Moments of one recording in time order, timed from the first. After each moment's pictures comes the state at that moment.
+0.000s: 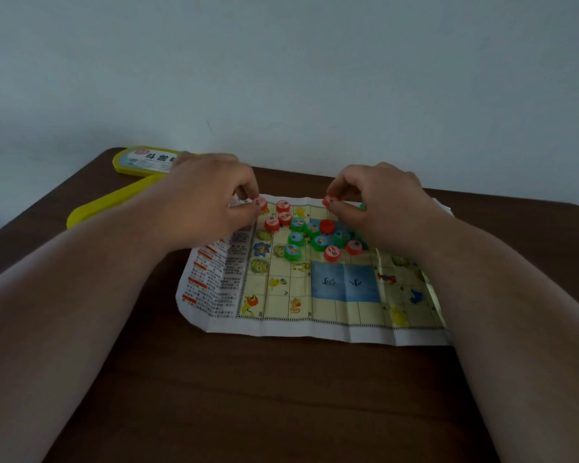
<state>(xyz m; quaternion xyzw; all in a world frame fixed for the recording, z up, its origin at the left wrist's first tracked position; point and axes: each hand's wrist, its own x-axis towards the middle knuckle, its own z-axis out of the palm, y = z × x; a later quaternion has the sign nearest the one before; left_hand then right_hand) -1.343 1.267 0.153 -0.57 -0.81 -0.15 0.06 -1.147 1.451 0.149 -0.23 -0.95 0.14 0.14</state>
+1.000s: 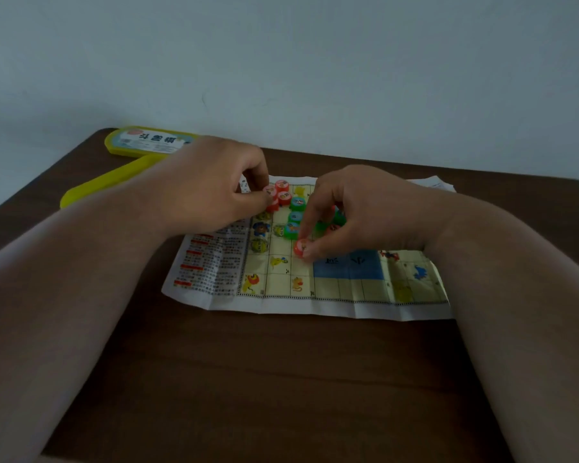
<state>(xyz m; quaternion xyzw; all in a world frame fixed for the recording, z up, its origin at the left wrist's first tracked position) -1.325 1.263 0.158 -0.56 -0.81 -0.18 -0.02 -1.147 1.423 0.161 -0.10 -0.97 0.24 -0.04</state>
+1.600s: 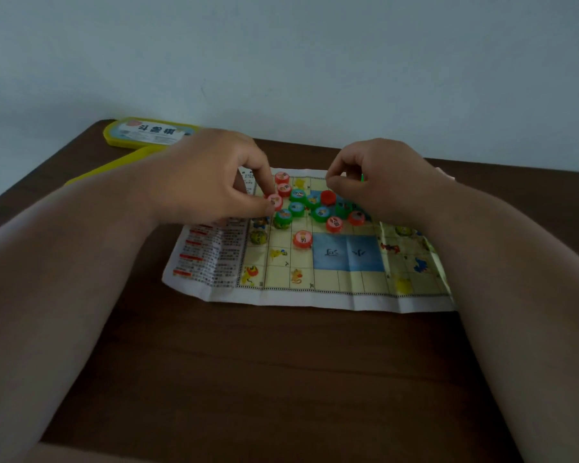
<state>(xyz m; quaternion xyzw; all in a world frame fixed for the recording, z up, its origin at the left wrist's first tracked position) -1.326 1.259 0.163 -0.58 -0.78 -0.21 -0.13 -1.150 1.447 0.149 -0.23 -0.96 0.16 0.09</state>
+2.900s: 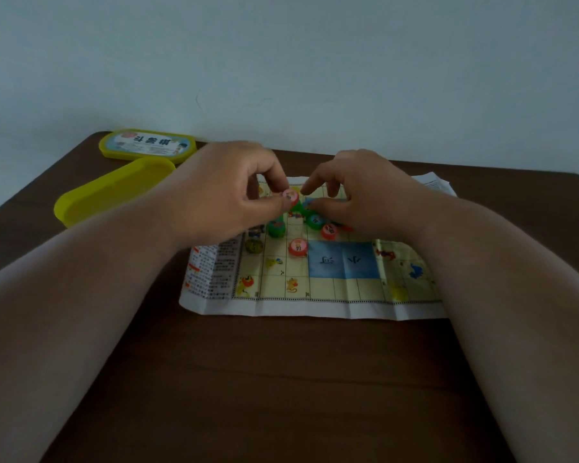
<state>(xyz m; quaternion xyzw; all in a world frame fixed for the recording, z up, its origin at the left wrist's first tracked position) -1.315 1.267 0.149 -0.58 -0.77 -0.26 -0.05 -1.156 1.443 0.141 -0.15 -0.98 0.13 0.09</state>
